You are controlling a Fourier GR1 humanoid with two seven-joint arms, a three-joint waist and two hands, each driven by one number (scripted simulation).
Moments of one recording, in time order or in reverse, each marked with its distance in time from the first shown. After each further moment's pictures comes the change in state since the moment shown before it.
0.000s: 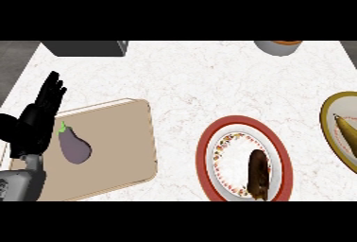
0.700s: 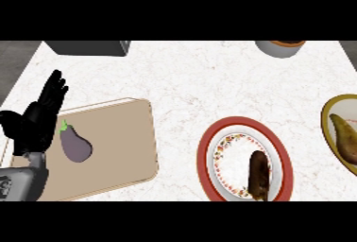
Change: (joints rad) left arm -0.017 -0.001 -0.013 0.009 -0.013 0.012 0.011; right arm -0.042 0.157 0.075 -0.066 0.145 -0.191 -0.180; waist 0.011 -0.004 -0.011
